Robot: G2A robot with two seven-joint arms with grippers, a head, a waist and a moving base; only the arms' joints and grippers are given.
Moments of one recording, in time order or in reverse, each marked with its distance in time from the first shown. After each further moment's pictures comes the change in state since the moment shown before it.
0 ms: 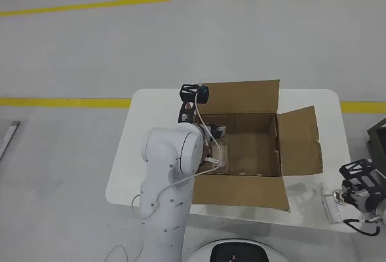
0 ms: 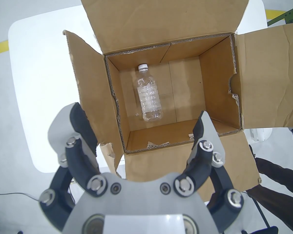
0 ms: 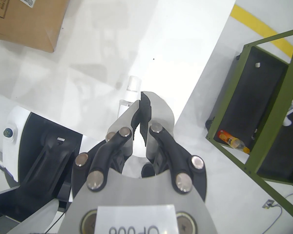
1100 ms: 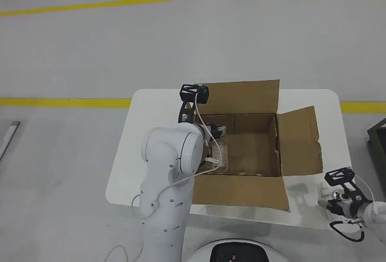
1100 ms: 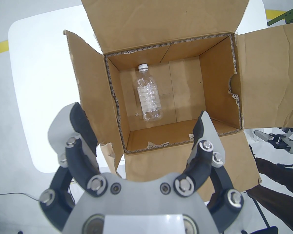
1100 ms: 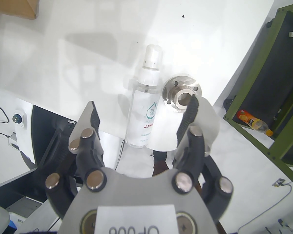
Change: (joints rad) left arm 0.000 0.000 0.000 0.000 0.000 0.000 0.000; right arm 0.053 0.005 -0.125 0.088 -0.028 0.078 0.083
